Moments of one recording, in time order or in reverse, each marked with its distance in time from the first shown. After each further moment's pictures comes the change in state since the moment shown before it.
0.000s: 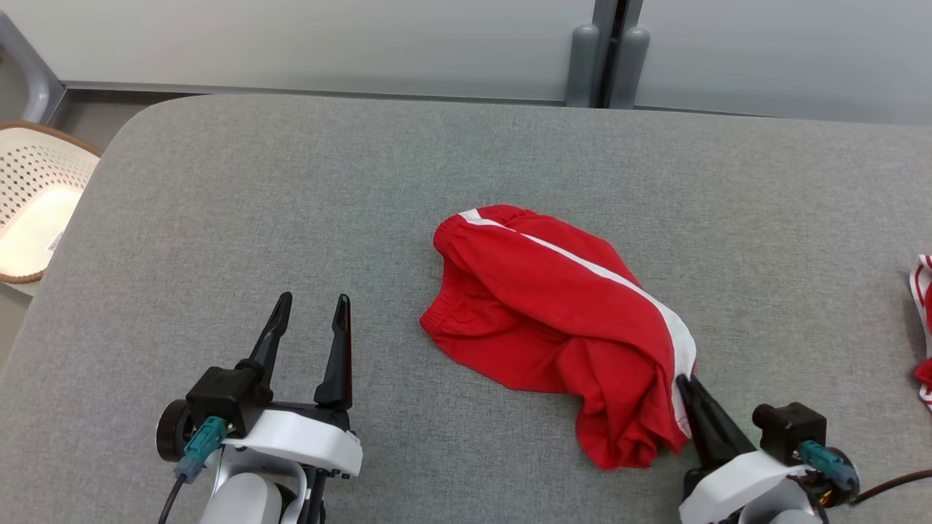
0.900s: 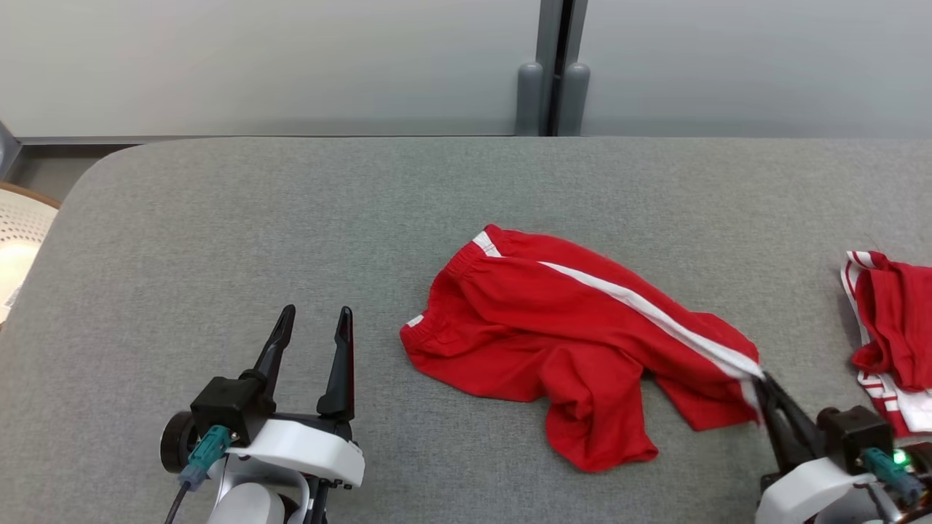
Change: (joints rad) left arm 0.020 0.000 -0.011 0.009 -0.014 0.004 0.000; right arm 0.112 -0.102 -0.140 -0.199 -0.199 0.000 0.106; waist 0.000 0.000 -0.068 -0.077
